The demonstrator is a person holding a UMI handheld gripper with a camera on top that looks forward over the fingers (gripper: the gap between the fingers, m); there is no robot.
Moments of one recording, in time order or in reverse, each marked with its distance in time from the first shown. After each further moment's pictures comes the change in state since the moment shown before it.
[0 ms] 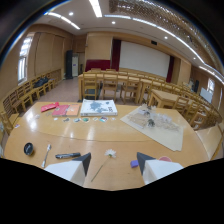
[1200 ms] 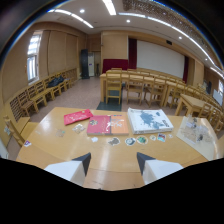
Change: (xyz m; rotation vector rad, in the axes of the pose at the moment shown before) arm -0.307 -0.092 0.160 -0.002 -0.164 -0.018
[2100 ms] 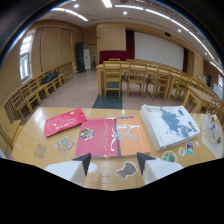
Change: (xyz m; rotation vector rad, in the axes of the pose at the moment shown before) arm -0.028 -0.016 0.229 -0.079 0.017 0.041
